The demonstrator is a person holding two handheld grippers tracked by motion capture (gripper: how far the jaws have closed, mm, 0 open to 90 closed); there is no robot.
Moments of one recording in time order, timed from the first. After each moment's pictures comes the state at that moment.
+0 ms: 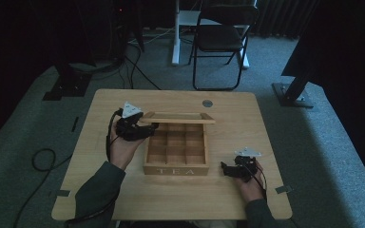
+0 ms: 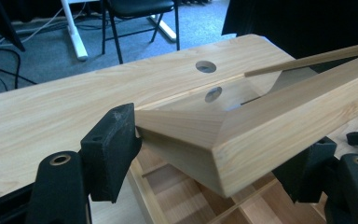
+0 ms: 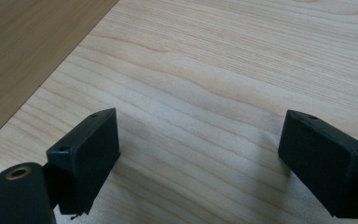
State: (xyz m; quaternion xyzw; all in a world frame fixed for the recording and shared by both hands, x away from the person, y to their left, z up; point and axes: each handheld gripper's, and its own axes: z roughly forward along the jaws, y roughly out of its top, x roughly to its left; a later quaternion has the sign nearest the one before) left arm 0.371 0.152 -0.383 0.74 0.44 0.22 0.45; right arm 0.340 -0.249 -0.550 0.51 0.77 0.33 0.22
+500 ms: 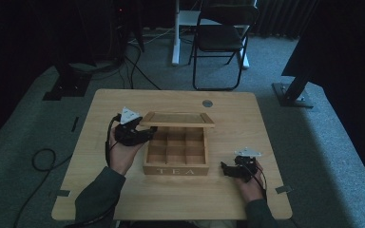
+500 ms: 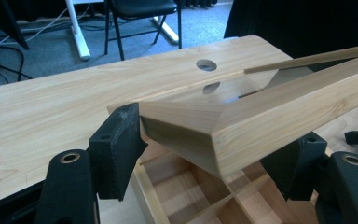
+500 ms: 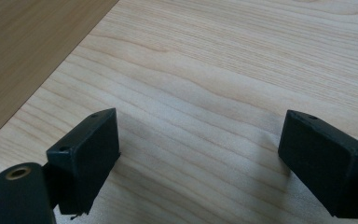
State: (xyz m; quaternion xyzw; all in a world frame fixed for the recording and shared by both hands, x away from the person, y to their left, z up) left arm 0.358 0.154 -0.391 0.74 0.45 0.22 0.45; right arm 0.340 -0.249 -0.550 0.51 0.77 0.33 0.22
